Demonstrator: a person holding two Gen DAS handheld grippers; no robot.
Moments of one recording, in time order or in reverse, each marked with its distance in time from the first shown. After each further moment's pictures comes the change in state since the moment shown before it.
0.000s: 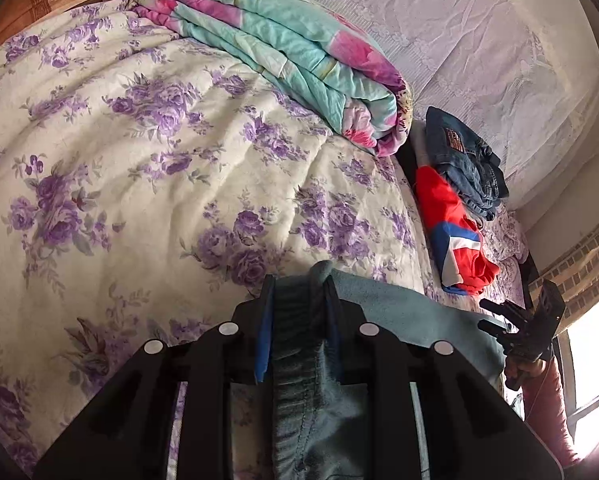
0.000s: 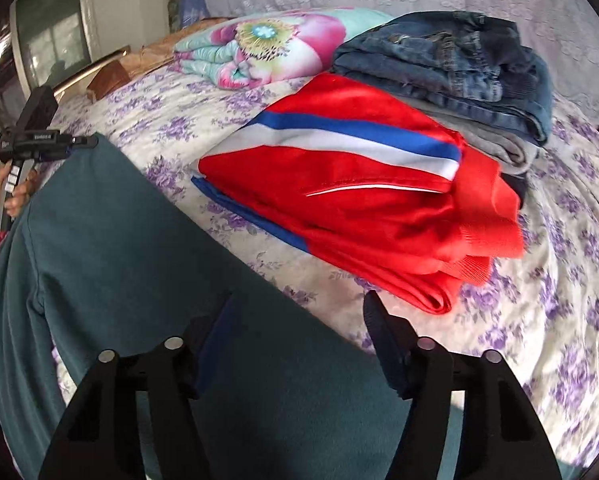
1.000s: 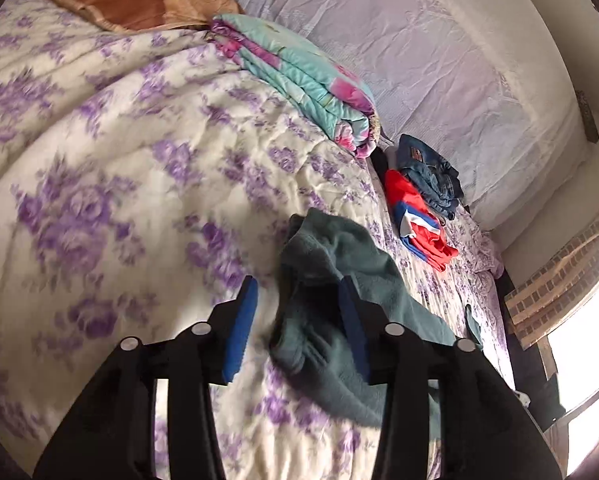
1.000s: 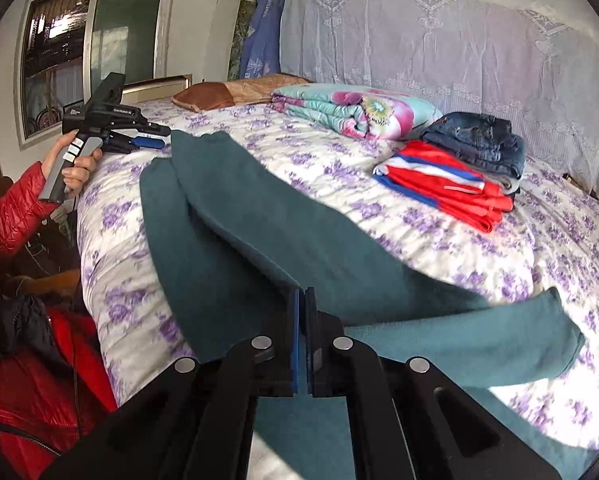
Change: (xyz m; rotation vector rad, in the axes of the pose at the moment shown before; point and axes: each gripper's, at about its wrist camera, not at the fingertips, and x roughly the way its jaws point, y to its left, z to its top) left arm -0.151 0.018 -0.144 -0.102 -0.182 -0.027; right arm -0.148 0.213 -0.174 -0.058 -0.298 -0.064
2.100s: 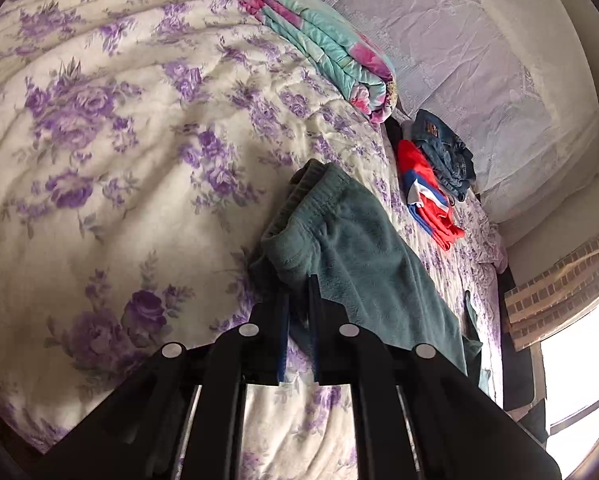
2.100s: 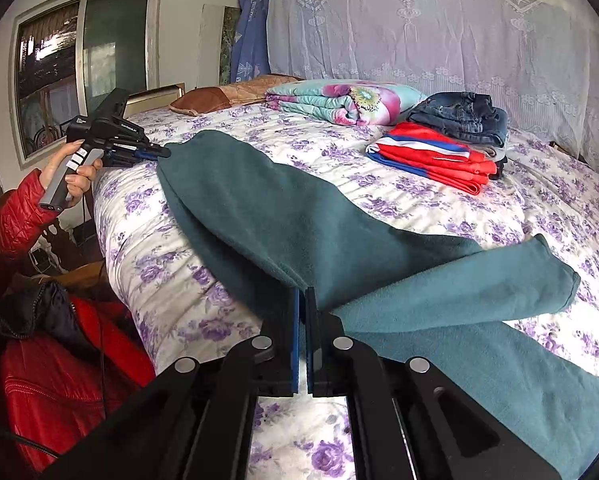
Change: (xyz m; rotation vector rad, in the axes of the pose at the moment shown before) left arm 0.010 -0.012 -0.031 -0.095 0.114 0.029; right arm -0.043 0.006 -0.030 0.071 -0.030 0.002
